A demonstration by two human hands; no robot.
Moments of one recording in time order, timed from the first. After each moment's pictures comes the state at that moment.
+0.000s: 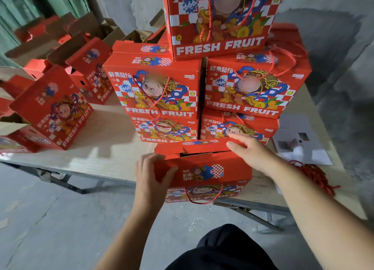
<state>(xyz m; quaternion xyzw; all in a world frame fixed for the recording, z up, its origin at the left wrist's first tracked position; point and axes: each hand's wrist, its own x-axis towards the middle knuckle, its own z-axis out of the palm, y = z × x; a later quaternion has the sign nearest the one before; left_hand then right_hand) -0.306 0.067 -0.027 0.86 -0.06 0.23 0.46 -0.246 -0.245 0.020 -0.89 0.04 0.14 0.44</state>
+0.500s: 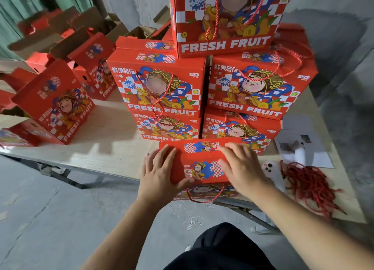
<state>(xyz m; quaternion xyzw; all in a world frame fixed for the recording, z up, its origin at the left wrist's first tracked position) -0.300 0.066 -0.034 0.98 -0.10 0.06 0.19 -0.284 -0.215 -0.029 -0.97 -0.15 -0.13 0.12</state>
